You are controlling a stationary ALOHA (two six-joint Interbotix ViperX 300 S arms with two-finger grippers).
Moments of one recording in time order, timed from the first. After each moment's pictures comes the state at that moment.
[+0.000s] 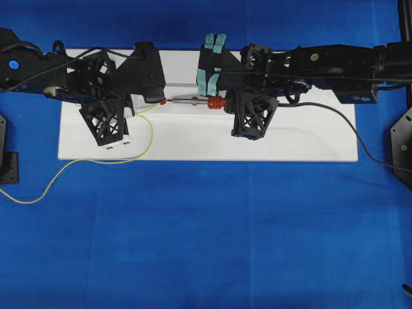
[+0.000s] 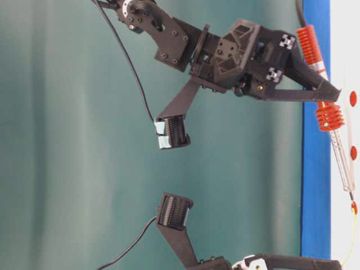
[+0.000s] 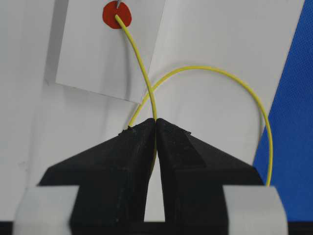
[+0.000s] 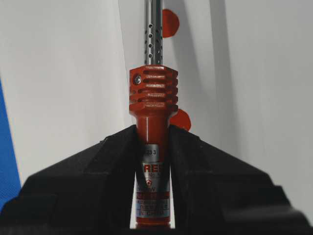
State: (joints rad) left arm 0.16 -0.11 0.69 0.01 0.53 -0.08; right arm -0.19 0.09 0.47 0.05 0.51 0.06
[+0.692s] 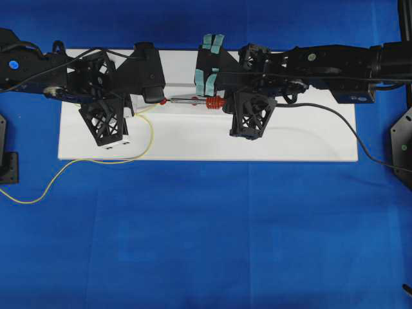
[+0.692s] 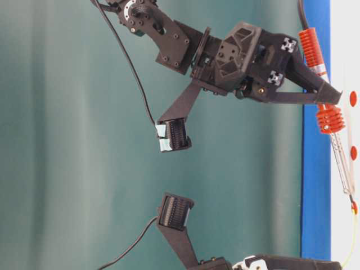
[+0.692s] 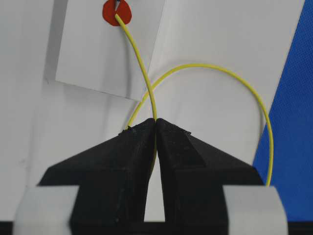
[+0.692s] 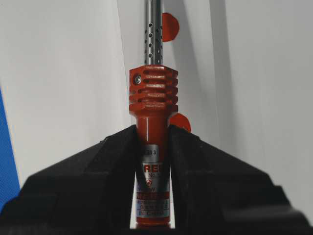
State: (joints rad) left arm 0.16 -0.11 0.68 0.01 0.54 -0.08; right arm -0.19 0.09 0.46 0.05 0.51 0.06
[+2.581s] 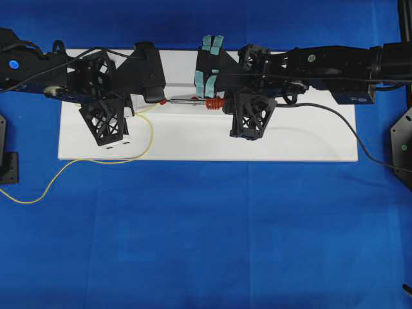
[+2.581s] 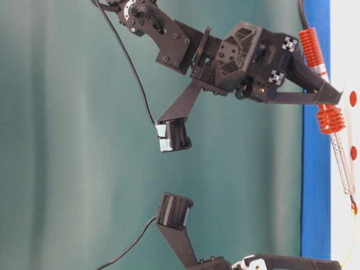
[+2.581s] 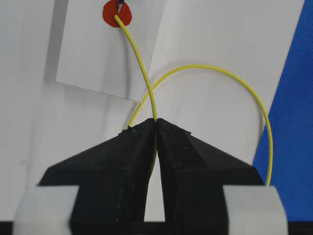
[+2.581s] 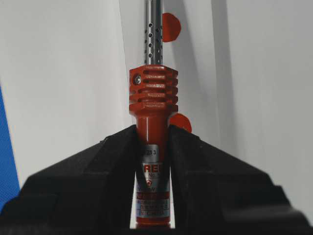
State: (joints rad) left arm 0.16 -0.11 0.68 0.01 0.54 -0.08; right arm -0.19 0.09 0.46 0.04 0.51 0.06
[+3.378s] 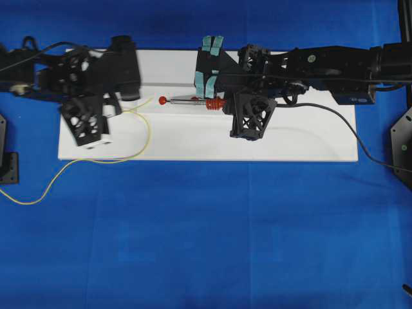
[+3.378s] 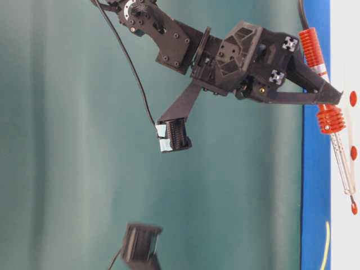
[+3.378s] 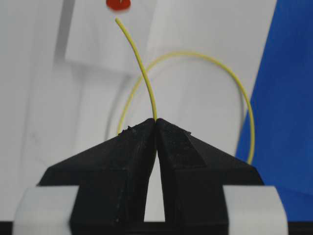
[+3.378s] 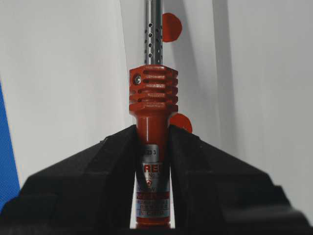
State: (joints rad) left arm 0.14 -0.28 0.76 0.01 0.55 -0.08; right arm -0.18 0.09 0.46 0.04 0.51 0.06
